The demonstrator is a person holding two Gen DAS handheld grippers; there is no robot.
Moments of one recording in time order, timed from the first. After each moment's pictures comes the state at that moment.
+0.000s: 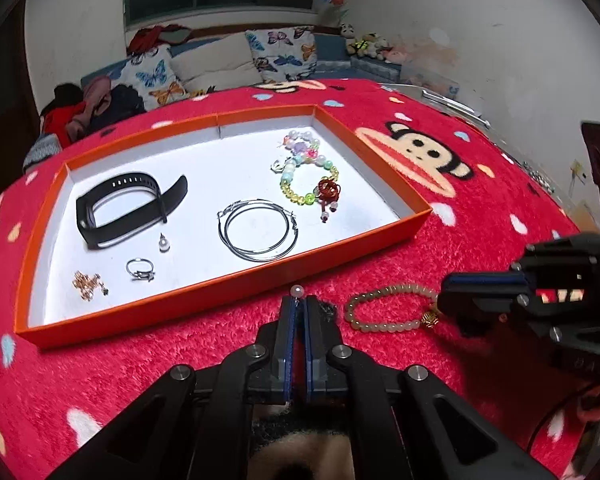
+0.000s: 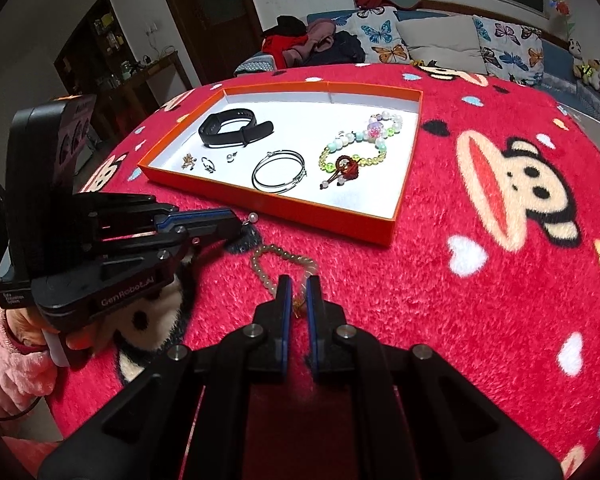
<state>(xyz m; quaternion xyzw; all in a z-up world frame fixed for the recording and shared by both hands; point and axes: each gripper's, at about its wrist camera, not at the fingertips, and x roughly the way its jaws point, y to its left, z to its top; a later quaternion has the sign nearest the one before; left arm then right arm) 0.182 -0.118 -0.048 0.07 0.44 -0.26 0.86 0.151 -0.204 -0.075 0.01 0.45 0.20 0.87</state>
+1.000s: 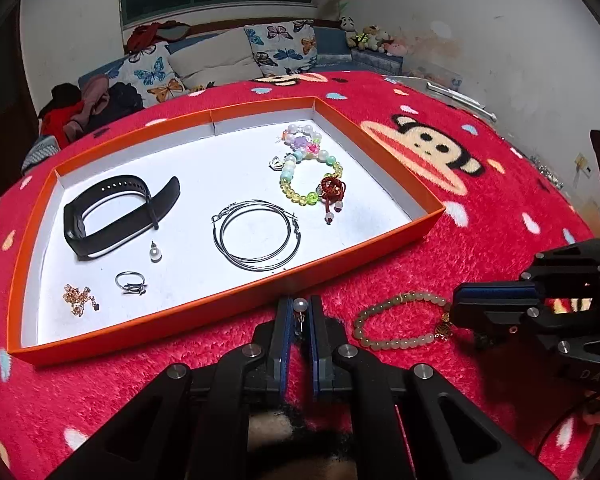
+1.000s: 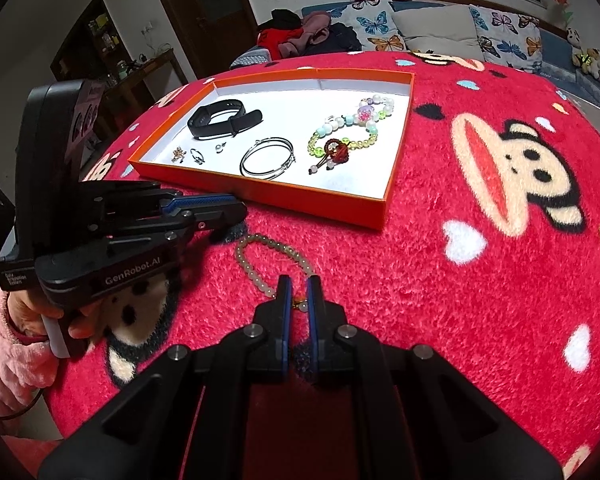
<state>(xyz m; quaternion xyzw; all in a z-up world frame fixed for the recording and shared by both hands) 0.194 -0.131 -0.057 0.09 0.44 -0.25 0.86 0.153 -0.216 -0.085 0.02 0.46 0.20 0.87</state>
